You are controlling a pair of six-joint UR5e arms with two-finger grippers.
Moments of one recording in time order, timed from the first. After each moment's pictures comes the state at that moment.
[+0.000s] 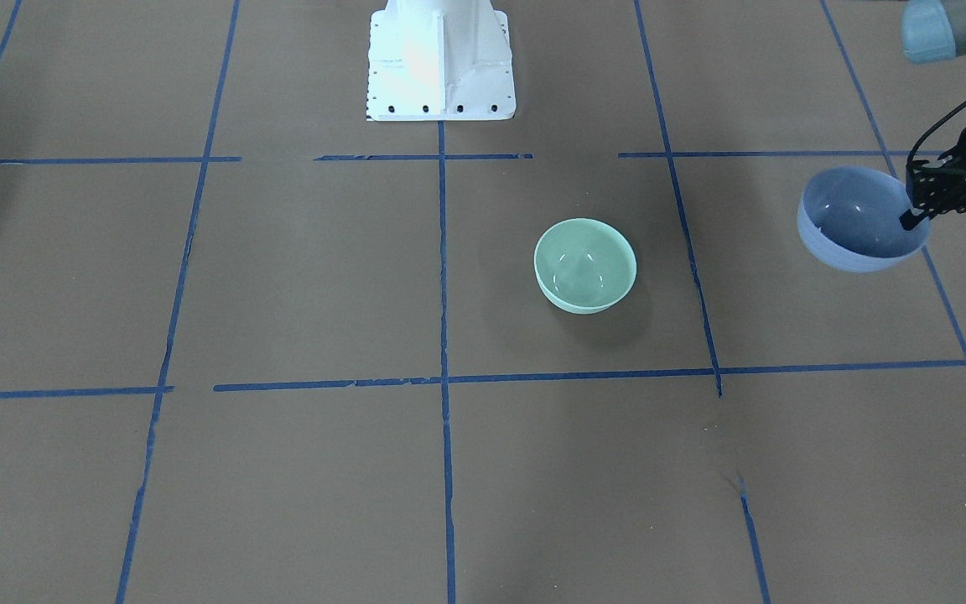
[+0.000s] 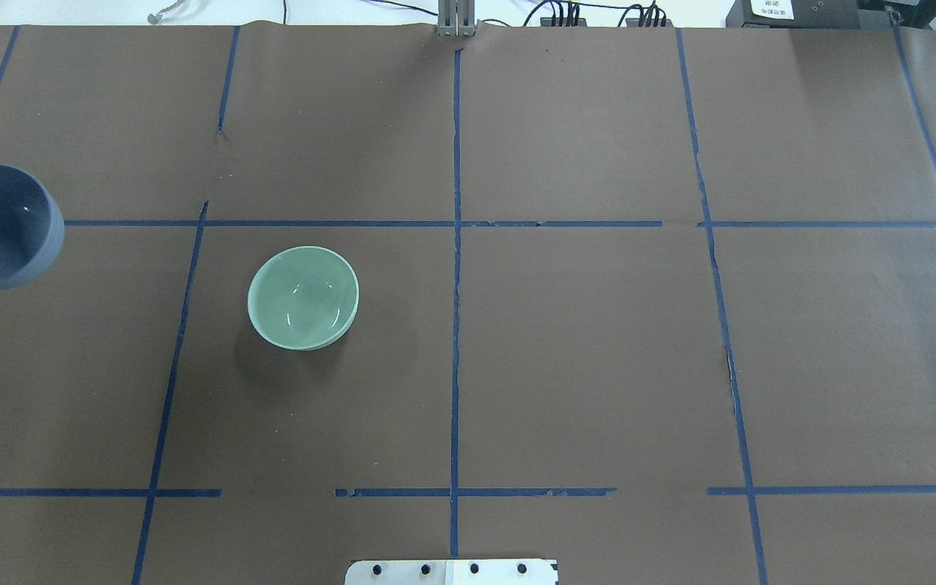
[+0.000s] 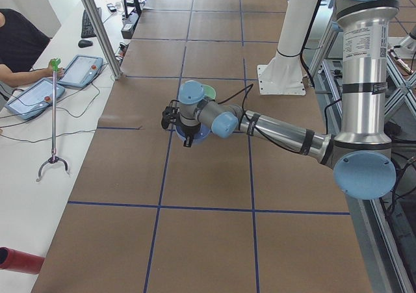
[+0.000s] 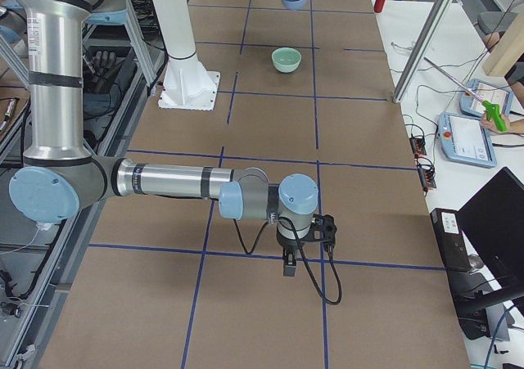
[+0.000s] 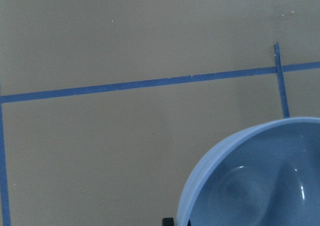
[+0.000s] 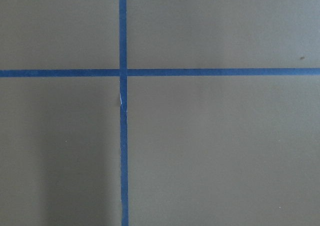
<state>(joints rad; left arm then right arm) -1.27 -1.56 -1.99 -1.69 -2.32 -0.49 1.58 -1.63 1.62 -1.55 2.27 0.03</state>
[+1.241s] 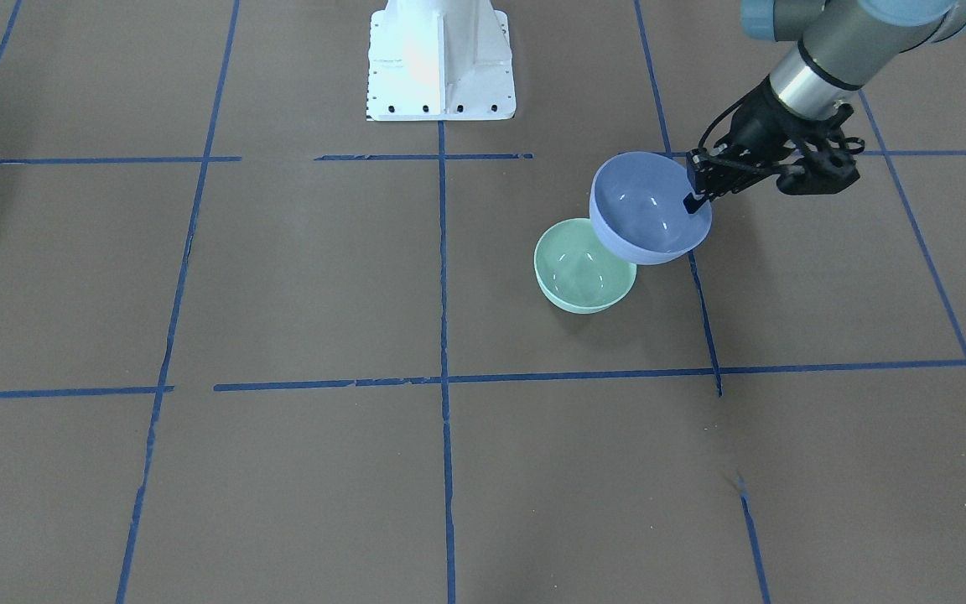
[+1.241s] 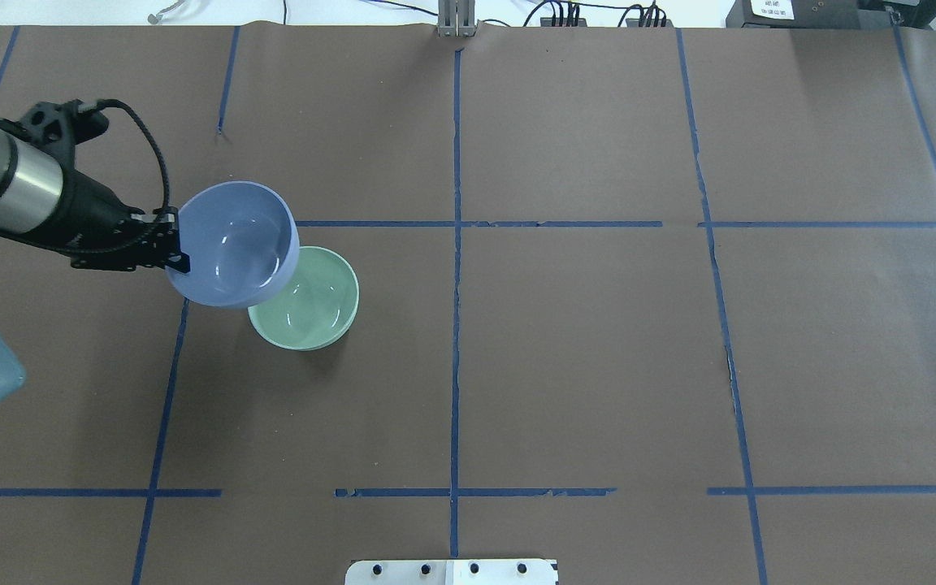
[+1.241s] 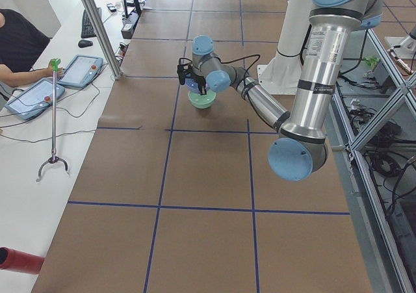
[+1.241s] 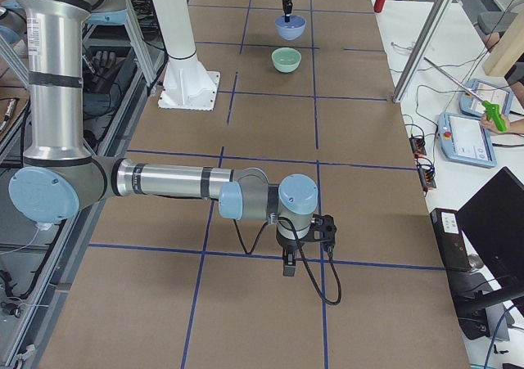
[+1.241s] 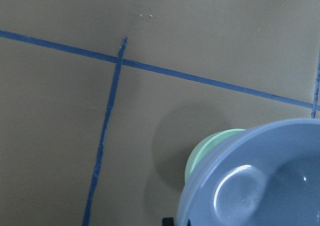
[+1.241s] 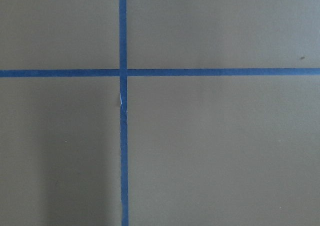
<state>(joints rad) -0.84 -1.80 -2.00 -1.82 -2.20 -1.28 1.58 -1.63 1.62 -1.55 2.28 0.03</state>
